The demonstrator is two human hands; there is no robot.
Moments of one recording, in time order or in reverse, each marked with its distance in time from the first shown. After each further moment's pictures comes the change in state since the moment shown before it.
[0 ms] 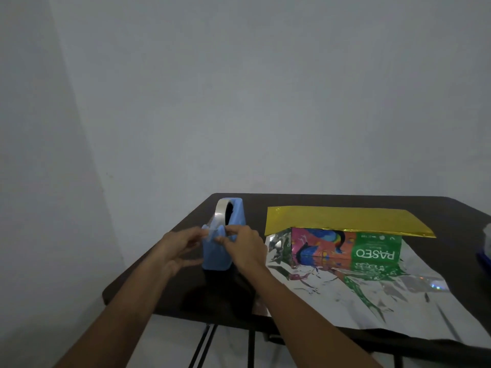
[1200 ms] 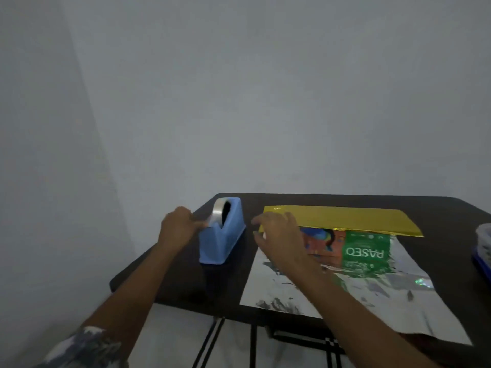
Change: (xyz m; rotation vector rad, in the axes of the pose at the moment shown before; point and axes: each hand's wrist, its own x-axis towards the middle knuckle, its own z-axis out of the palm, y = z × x) left_hand -0.005 0.025 0.019 0.967 0.280 0.431; right_hand -0.020 0.022 -0.091 -0.475 0.038 -0.355
